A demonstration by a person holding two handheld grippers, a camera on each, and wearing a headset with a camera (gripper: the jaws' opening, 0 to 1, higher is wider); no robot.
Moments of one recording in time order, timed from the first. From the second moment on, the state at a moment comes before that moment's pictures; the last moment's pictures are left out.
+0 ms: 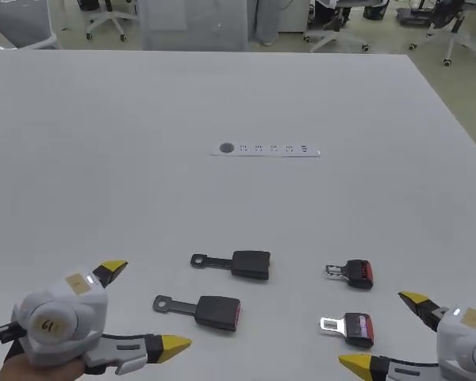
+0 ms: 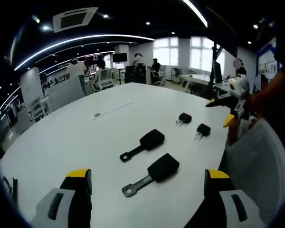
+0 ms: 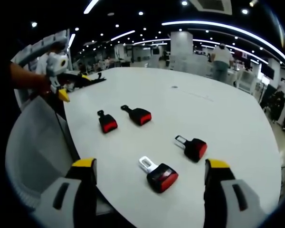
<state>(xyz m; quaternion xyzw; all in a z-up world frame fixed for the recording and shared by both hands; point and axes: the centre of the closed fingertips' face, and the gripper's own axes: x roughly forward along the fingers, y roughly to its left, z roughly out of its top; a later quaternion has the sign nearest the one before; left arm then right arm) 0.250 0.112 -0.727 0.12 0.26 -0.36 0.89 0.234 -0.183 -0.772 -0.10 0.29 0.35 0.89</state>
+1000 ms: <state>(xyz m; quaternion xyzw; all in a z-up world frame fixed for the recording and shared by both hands) 0.250 0.116 -0.730 0.13 0.26 -0.36 0.88 0.233 -0.184 -0.771 -0.11 0.28 0.36 0.88</state>
